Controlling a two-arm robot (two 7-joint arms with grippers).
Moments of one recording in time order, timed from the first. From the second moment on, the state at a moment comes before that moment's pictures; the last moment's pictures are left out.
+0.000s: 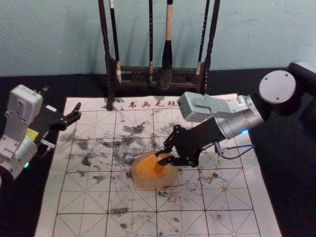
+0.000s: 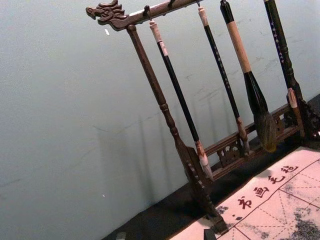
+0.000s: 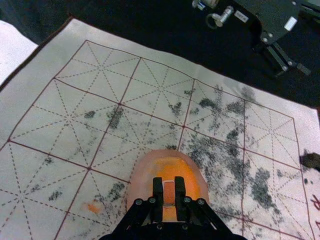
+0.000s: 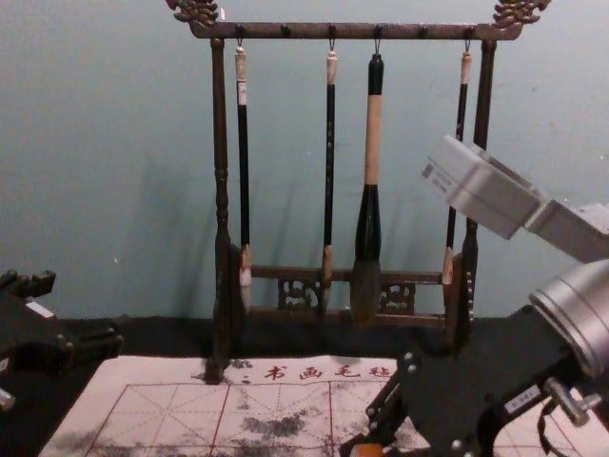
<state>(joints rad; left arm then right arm) -0.20 0.60 0.45 -1.41 -0.25 -0.12 0.03 0.86 0.47 -0.98 -1.08 0.21 -0.14 1.16</state>
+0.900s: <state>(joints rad) -0.20 0.60 0.45 -1.41 -0.25 -0.12 0.03 0.89 0.39 -1.00 -1.00 0.22 -0.18 1.17</state>
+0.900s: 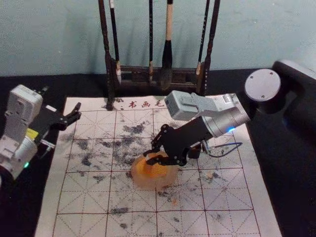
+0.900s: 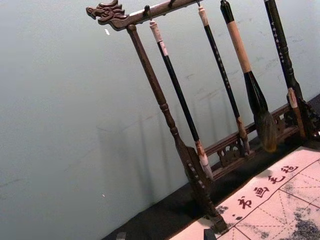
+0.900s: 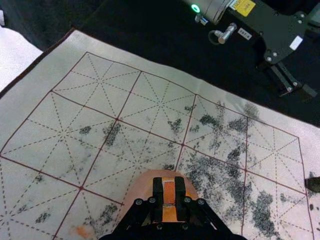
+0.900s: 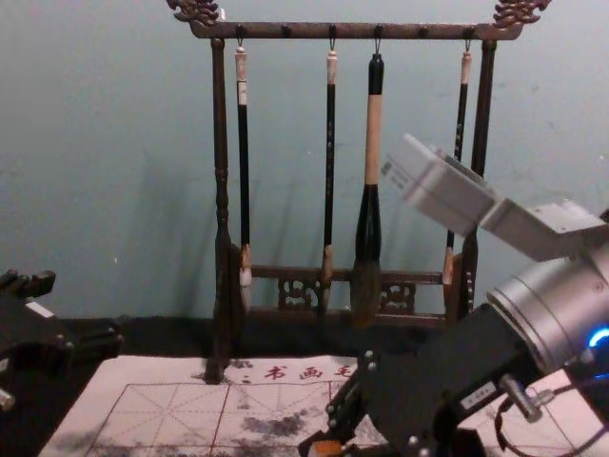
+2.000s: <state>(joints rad) -0.20 0.60 0.45 -1.41 -0.25 -0.12 0.03 0.91 0.37 -0.99 -0.95 0.19 -0.19 1.15</state>
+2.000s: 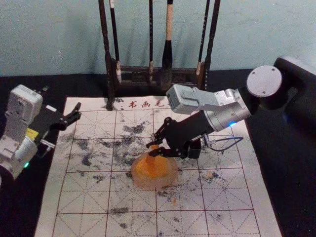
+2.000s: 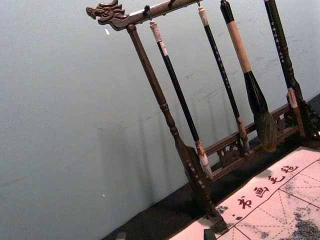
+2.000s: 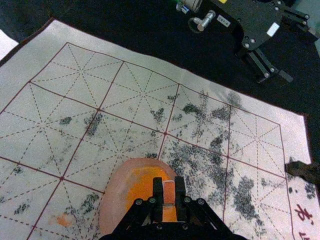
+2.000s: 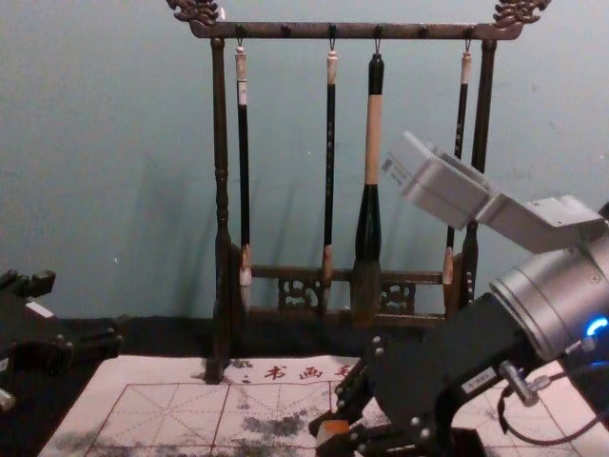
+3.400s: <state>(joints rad) -0.20 0.60 0.45 -1.41 -0.25 -0.12 0.03 0.86 0.49 -0.93 -1.16 0.23 -0.15 1.11</state>
